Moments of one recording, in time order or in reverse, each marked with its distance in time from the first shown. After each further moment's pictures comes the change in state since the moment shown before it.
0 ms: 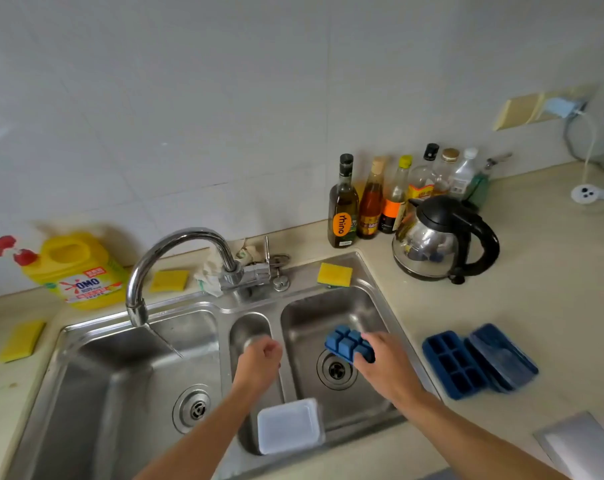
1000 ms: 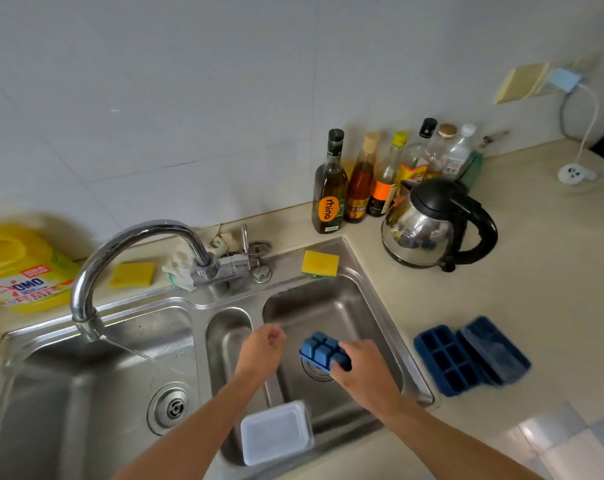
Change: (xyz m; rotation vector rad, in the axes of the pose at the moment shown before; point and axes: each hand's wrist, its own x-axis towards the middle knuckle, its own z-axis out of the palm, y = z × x) left_hand 0.048 0.008 0.034 0.112 -0.110 0.069; right_hand 0.007 -0.014 0.021 -0.038 -0.188 0.036
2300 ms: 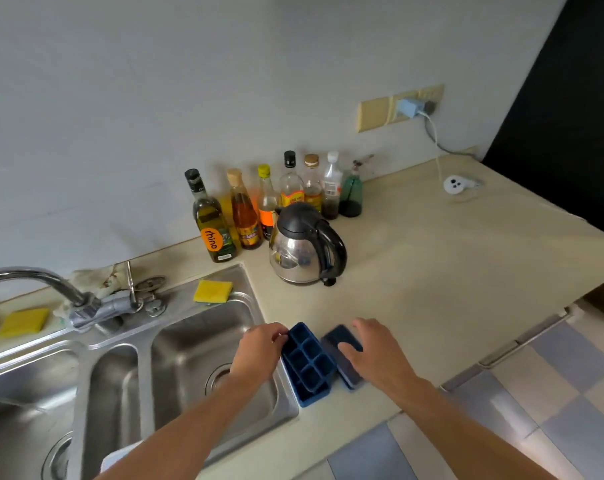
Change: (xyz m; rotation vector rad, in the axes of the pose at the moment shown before) left_hand -0.046 0.200 0.177 0.193 0.014 0.355; right_hand -0.060 0.213 -0.191 0.079 0.118 0.111
